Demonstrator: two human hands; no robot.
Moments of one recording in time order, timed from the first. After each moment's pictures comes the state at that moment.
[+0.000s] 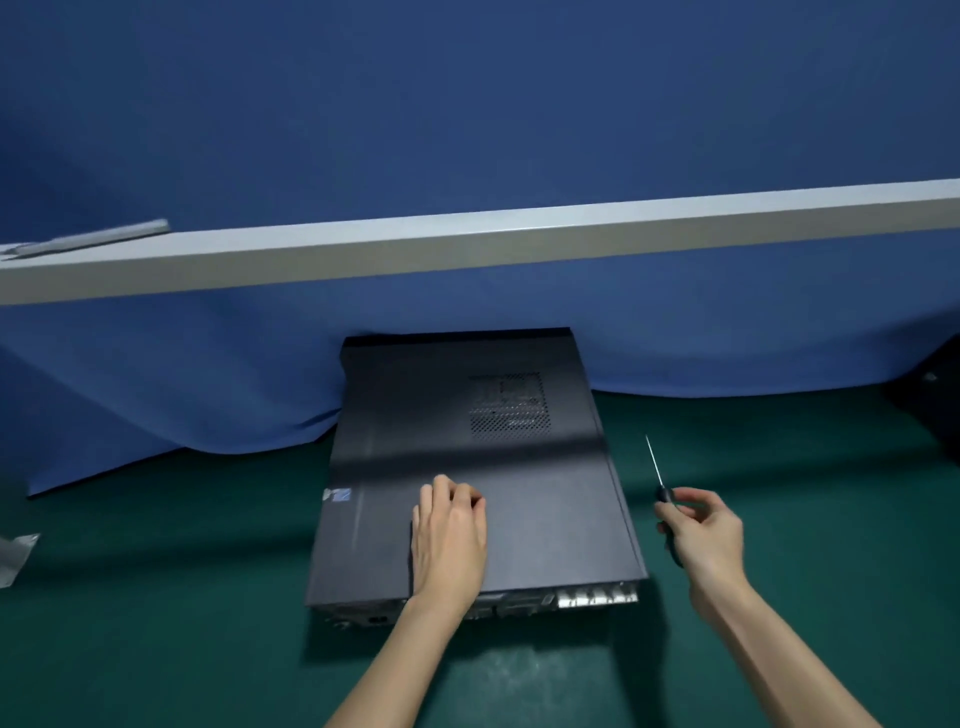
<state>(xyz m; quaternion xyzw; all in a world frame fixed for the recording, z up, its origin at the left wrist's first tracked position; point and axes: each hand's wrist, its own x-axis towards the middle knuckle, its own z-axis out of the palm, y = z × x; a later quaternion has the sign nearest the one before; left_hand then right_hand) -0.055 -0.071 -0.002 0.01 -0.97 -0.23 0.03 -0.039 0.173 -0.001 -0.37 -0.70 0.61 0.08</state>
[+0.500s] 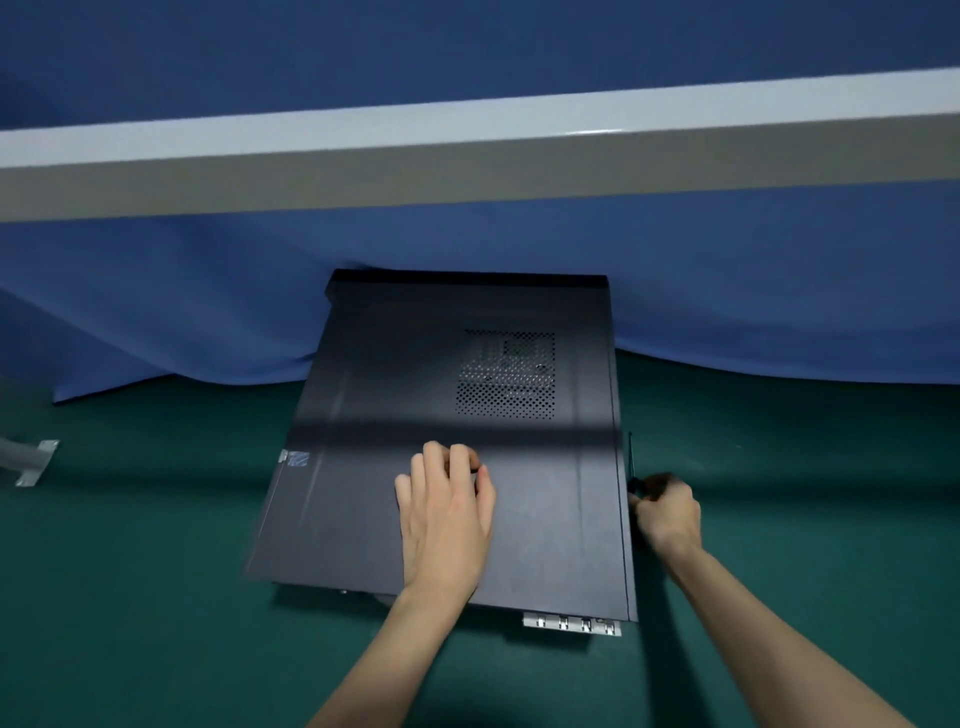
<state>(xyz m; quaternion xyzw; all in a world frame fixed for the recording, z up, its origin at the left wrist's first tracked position) -0.077 -0.016 -0.019 0.07 -0.98 -0.13 0.12 -0.125 0.207 -0.108 -0.34 -0.83 0.41 -0.14</state>
